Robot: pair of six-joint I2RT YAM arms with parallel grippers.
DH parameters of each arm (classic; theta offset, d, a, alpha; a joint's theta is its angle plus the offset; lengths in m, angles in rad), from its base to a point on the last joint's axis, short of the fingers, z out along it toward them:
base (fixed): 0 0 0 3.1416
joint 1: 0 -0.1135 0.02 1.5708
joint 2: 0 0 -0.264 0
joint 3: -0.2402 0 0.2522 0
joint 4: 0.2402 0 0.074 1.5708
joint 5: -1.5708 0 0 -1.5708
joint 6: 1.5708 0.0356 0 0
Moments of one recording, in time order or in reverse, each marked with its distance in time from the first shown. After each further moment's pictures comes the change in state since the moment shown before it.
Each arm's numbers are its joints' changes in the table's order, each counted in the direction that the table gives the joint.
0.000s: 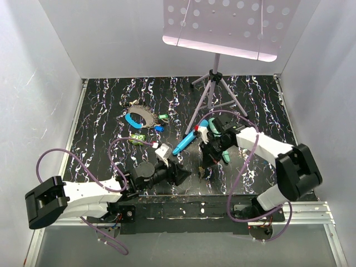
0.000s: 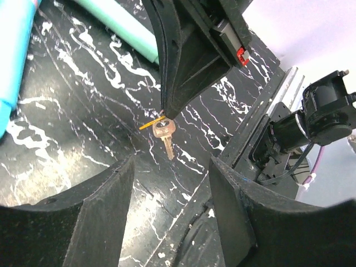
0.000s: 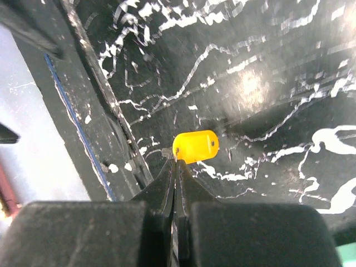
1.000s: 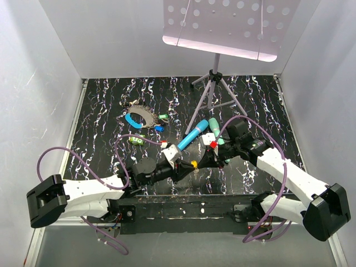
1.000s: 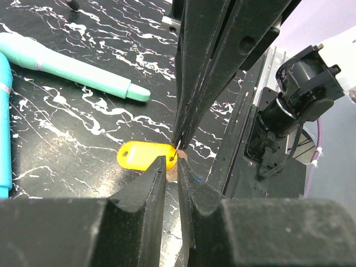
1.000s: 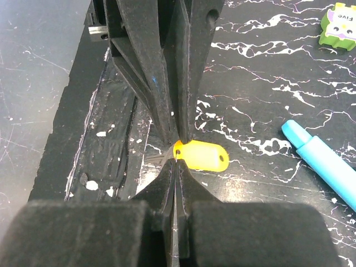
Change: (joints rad) left arm -0.001 0.022 -0.094 -0.043 -0.168 0.317; right arm -0.055 -0.445 0.164 -0.217 0.313 -0.415
